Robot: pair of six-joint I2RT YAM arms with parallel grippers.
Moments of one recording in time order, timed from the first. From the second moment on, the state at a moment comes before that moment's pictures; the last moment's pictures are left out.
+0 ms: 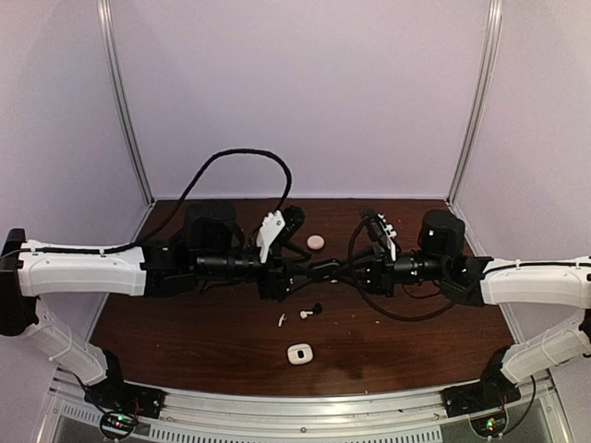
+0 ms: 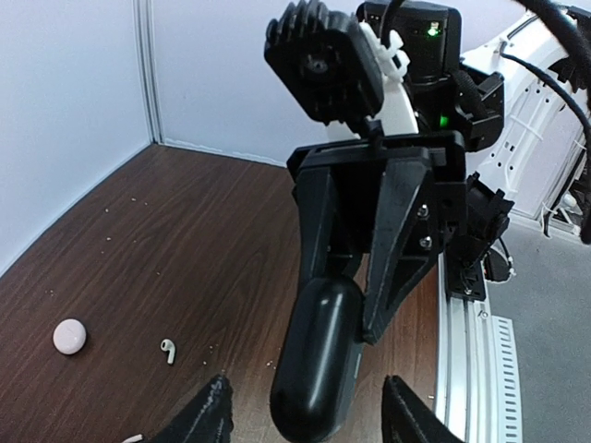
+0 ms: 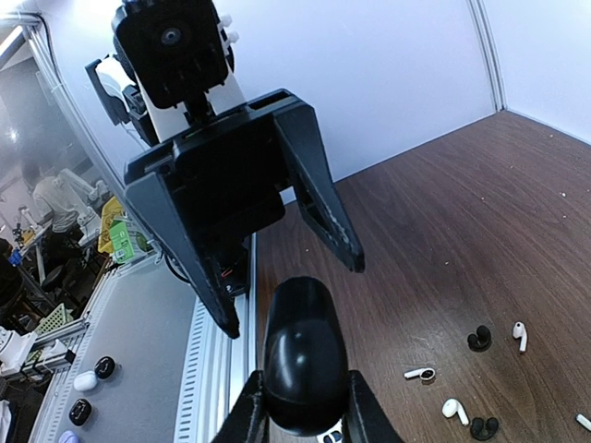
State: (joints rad) left arm -1.04 1.40 0.97 0.16 0.28 -0.02; right arm 0.75 1.25 0.65 0.45 -0.76 0.31
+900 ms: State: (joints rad) left arm -0.93 1.40 0.91 0.27 0.59 -0.06; right arm 0.78 1.25 0.68 0.37 -0.74 0.20
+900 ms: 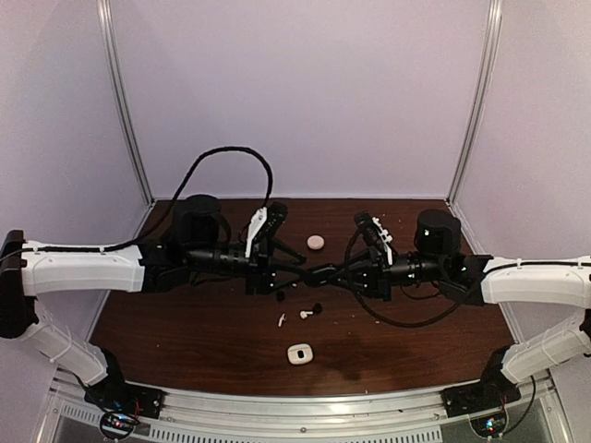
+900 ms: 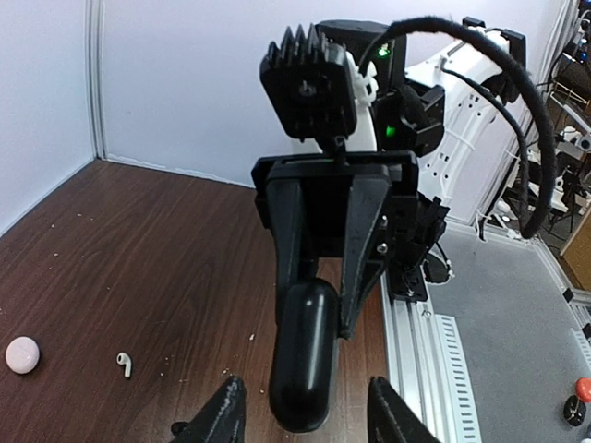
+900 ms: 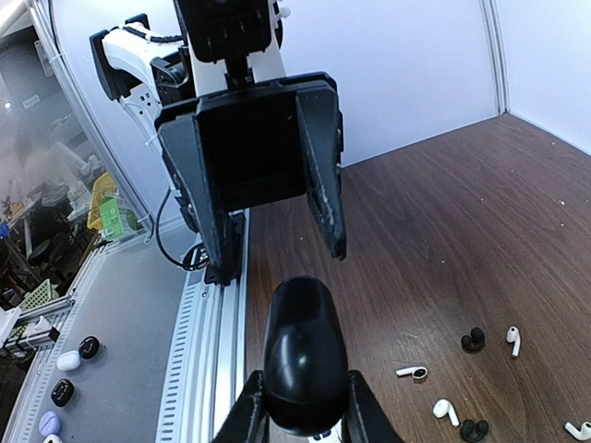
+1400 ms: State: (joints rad) left arm -0.93 1.46 0.97 0.21 0.58 -0.07; right arm 0.79 1.26 0.70 0.37 -0.74 0.18
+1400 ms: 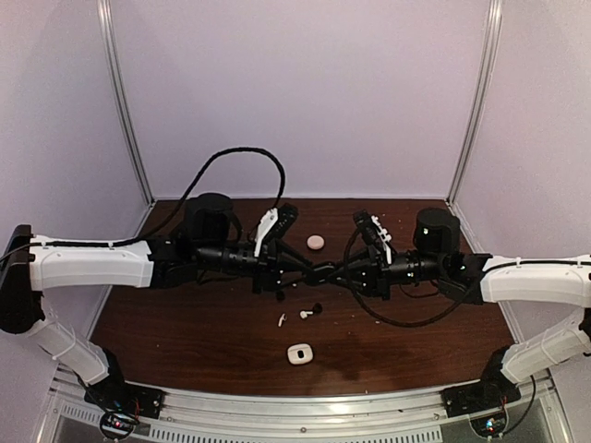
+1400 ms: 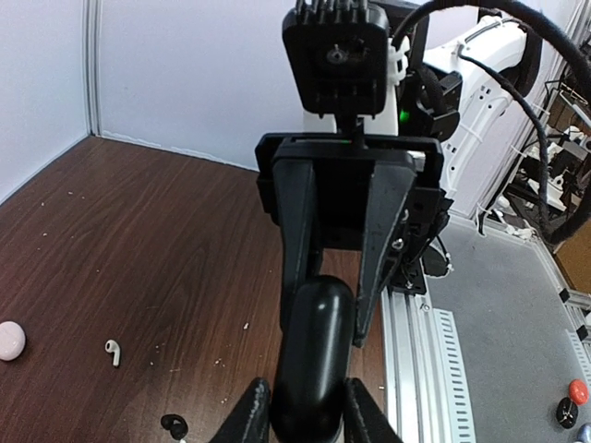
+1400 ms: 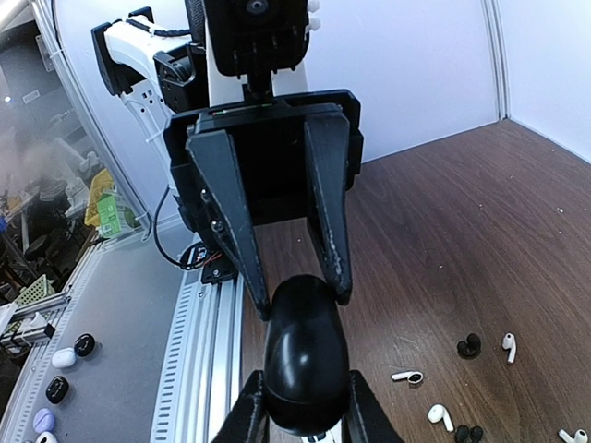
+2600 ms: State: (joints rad) left arm -0.88 1.33 0.83 0.40 0.58 -0.14; right arm 0.77 1.18 0.61 0.60 -0.71 0.30
